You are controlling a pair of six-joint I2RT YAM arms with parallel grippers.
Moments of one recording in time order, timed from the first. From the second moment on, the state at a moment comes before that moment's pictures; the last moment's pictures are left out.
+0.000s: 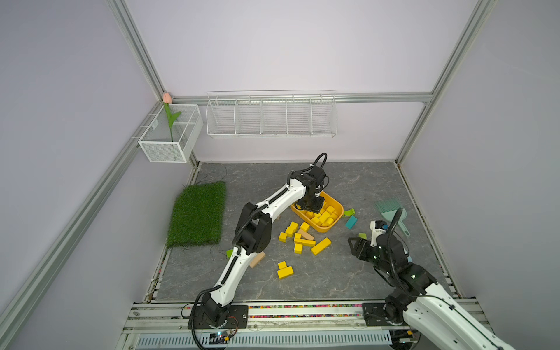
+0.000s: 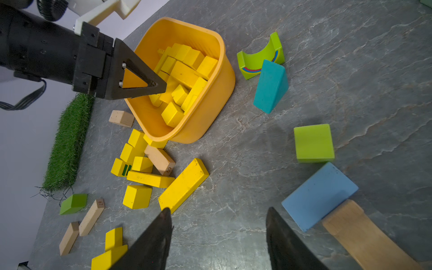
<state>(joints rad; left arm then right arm) -0.78 2.39 2.24 -1.10 0.17 -0.23 0.52 0.57 0.35 -0.41 0.07 0.73</state>
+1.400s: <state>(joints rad) -0.69 1.73 1.19 -0.71 0.11 -0.32 0.52 0.71 0.36 -0.40 0.05 0.73</state>
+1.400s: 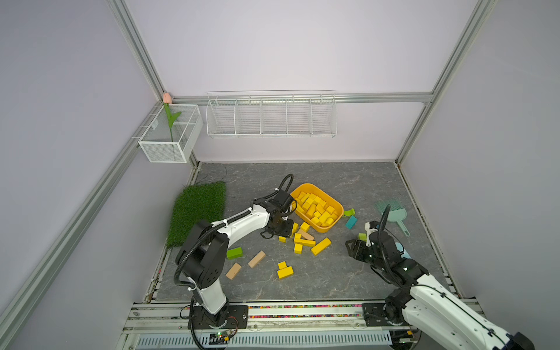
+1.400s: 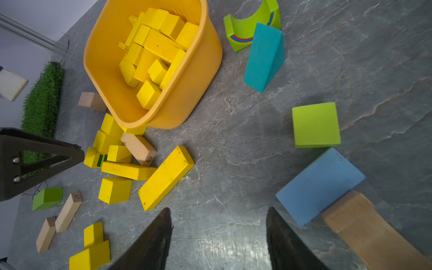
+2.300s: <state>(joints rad) -0.68 1.83 1.21 -0.73 0.11 -0.33 0.52 0.72 0.36 -0.39 0.04 0.73</state>
